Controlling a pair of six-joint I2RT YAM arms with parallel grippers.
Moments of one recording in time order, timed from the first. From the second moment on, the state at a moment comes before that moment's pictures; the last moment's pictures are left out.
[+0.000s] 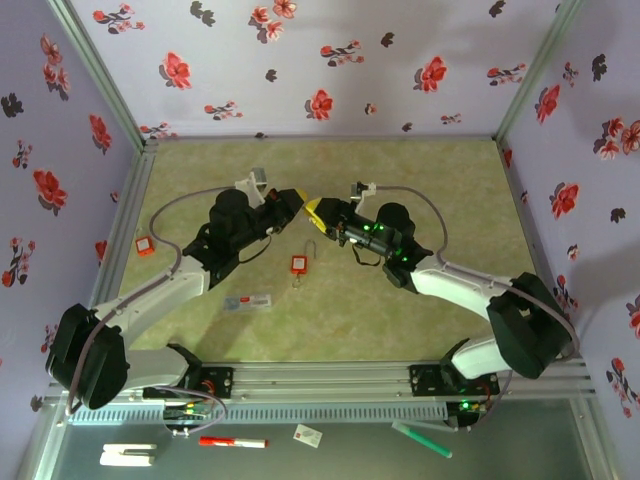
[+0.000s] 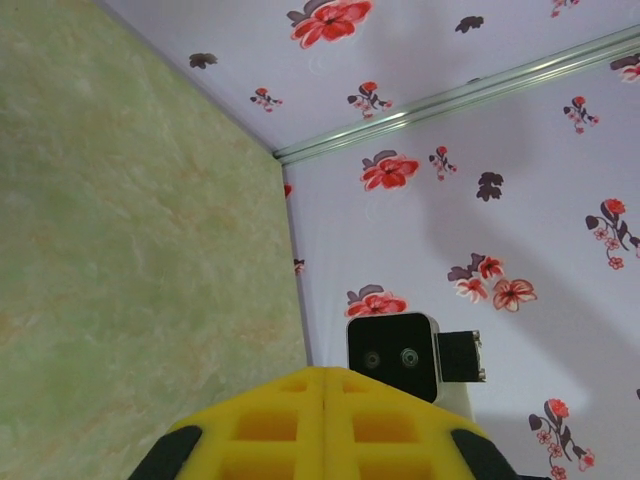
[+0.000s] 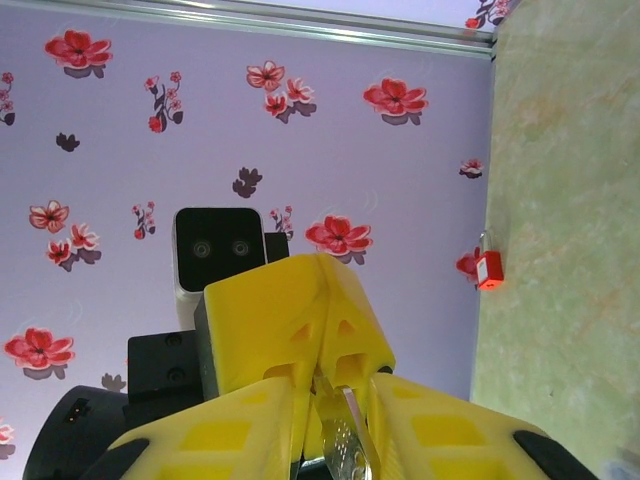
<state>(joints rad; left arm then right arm) -0.64 1.25 0.82 0.30 0.22 -1.17 0.70 1.41 0.73 0.73 -0.42 1.45</state>
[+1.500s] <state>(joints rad) -0.31 1.12 1.05 -0.56 0.08 -0.89 0.71 1.10 0.92 -0.13 -0.28 1.03</state>
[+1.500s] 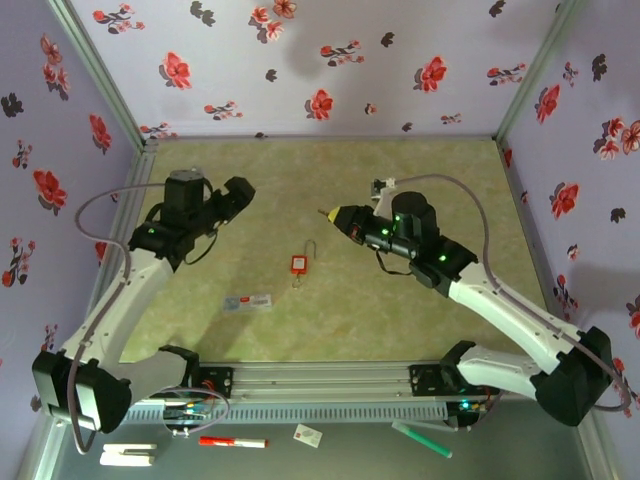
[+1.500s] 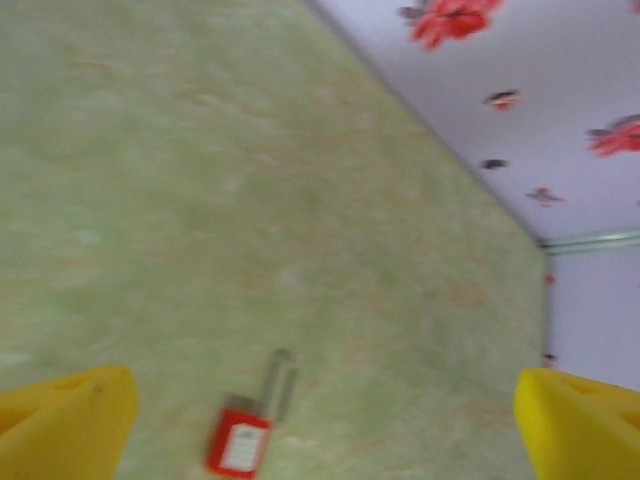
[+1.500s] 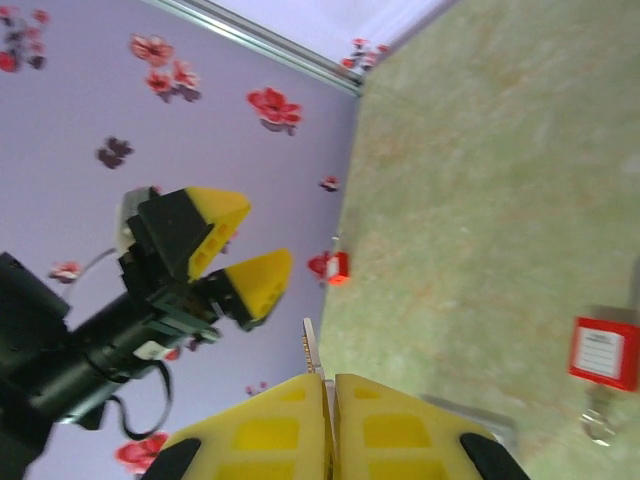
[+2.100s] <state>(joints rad) 0.02 1.10 1.10 -0.93 0.00 -0.62 0.68 1.07 0.88 -0.34 -0.26 0.89</state>
